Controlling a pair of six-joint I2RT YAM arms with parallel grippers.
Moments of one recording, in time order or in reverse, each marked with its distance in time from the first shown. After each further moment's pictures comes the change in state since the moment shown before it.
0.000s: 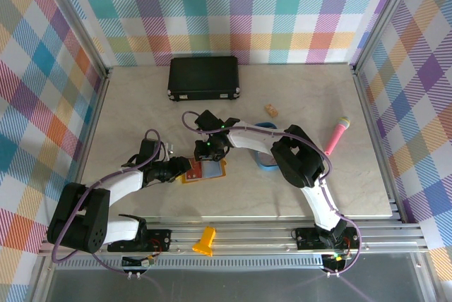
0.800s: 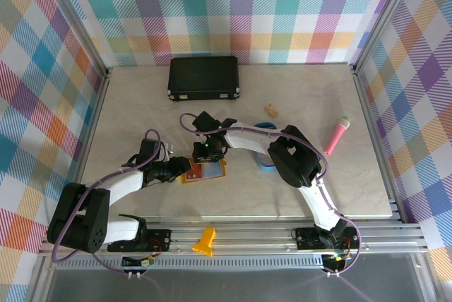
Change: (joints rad) left arm 0.000 0.000 0.000 0.000 0.000 0.001; right arm 0.011 0.032 0.032 -0.028 -0.014 0.000
